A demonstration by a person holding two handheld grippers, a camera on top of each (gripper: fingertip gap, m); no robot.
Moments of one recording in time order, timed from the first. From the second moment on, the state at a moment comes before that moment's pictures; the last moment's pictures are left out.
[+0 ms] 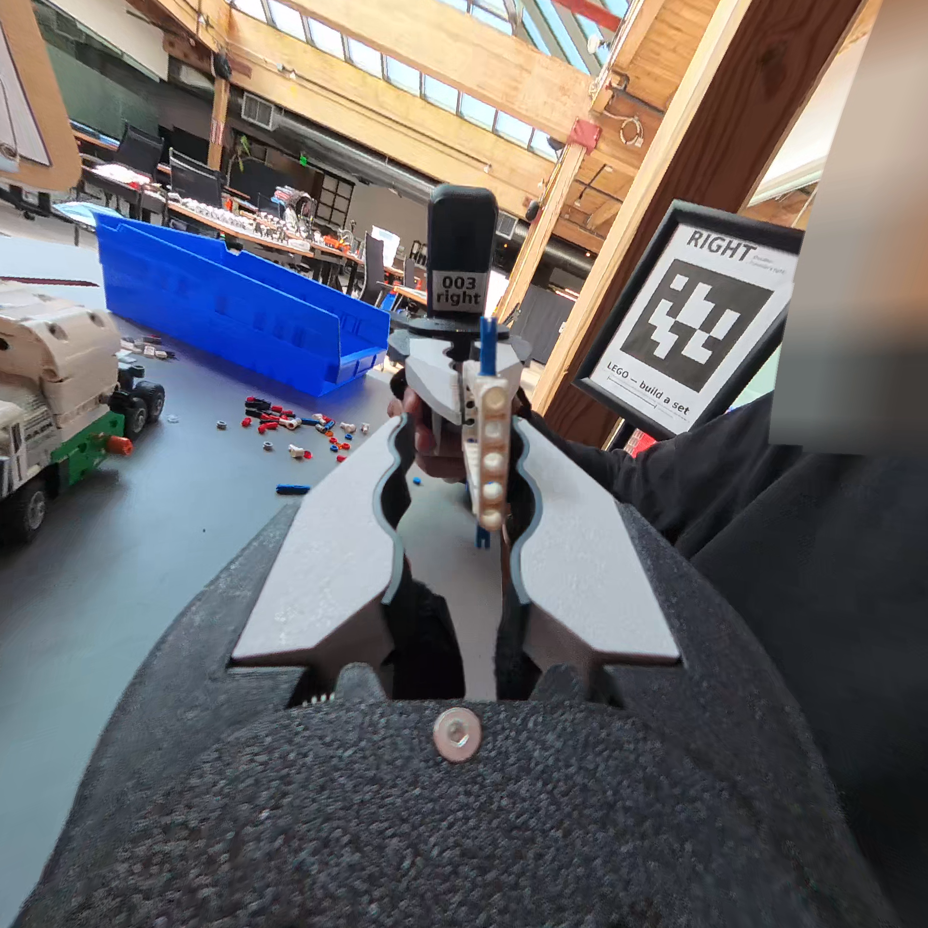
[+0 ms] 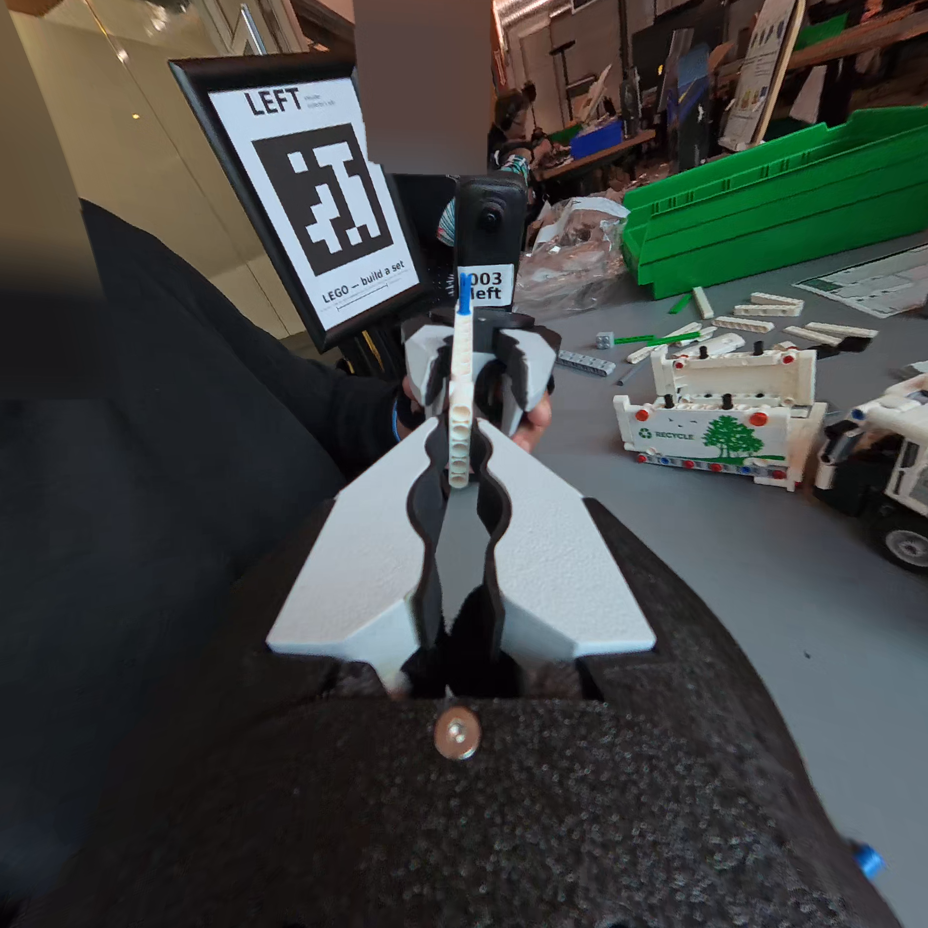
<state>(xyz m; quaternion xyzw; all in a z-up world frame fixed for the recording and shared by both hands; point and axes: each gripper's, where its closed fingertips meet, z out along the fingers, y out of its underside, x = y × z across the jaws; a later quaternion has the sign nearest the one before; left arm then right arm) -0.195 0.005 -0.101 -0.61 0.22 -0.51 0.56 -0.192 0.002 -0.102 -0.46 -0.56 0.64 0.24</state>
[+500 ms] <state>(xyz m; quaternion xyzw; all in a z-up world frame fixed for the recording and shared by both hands) -0.190 0.001 -0.102 -0.61 0.23 -0.50 0.58 -0.204 -0.009 -0.119 -0.47 -0.57 0.63 0.23</state>
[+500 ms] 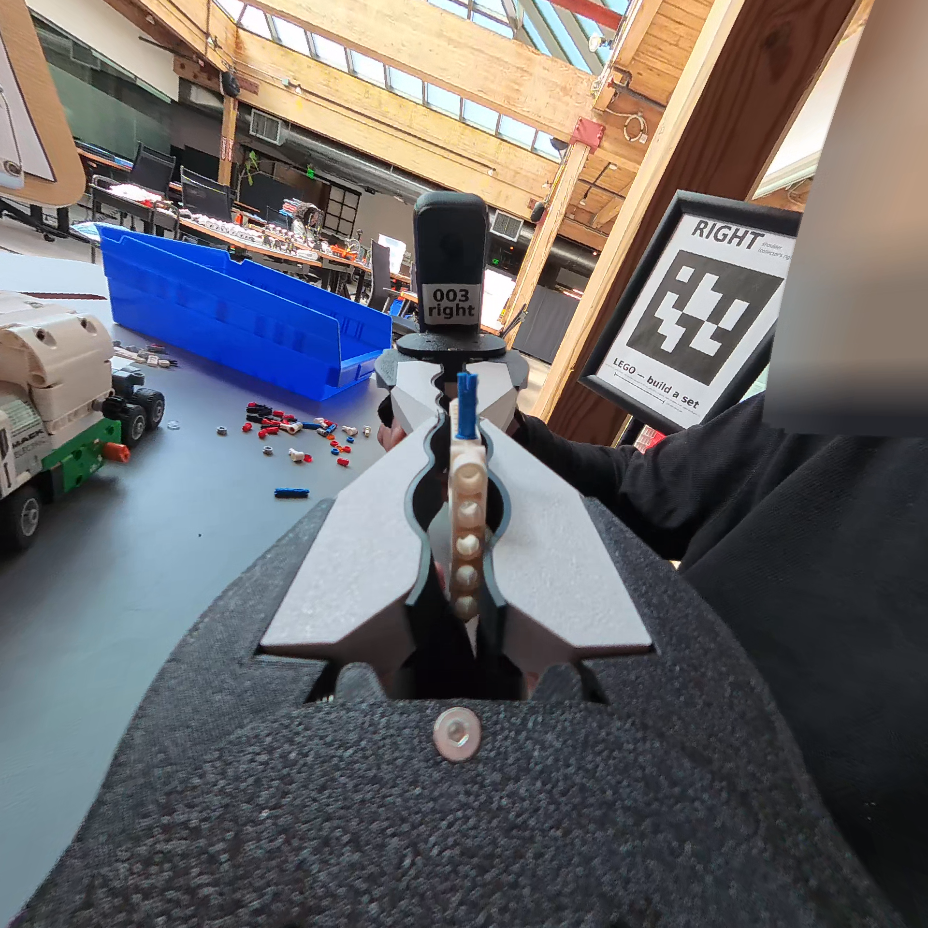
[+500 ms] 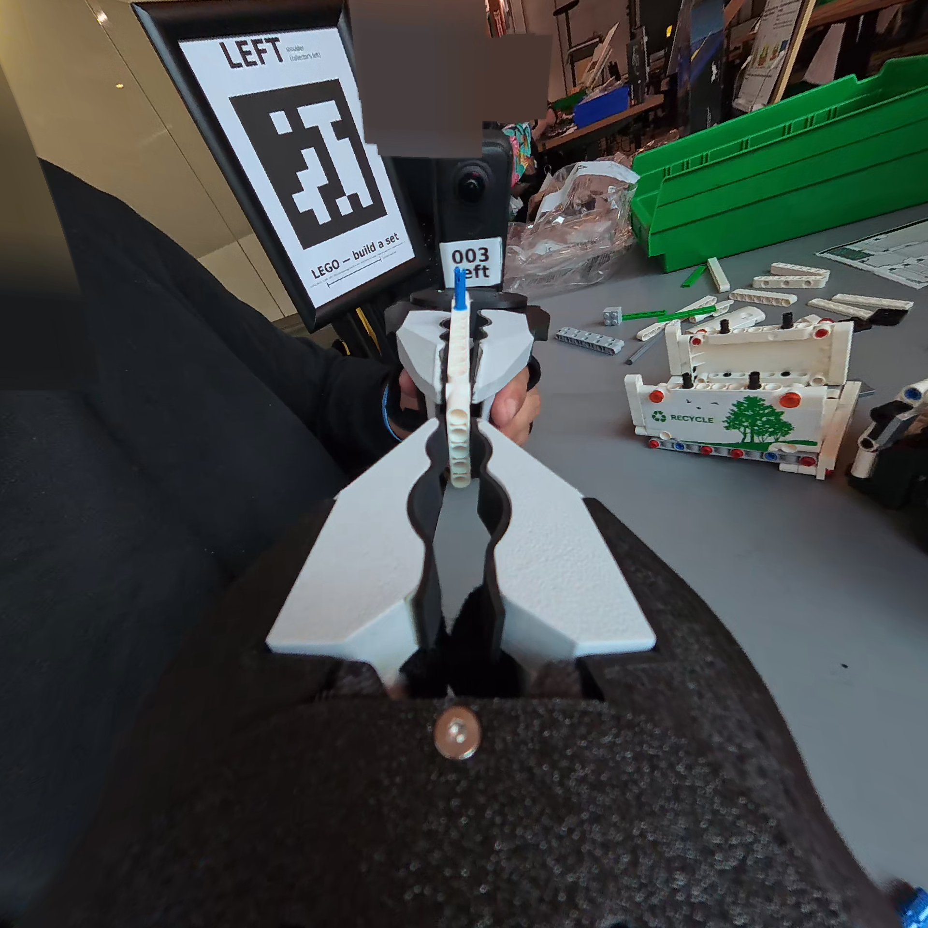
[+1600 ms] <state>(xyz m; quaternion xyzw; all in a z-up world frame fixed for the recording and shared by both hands) -0.231 0.033 -0.137 -0.65 0.33 -0.17 0.66 -0.128 0.129 -0.235 -0.73 -0.57 0.17 0.33</state>
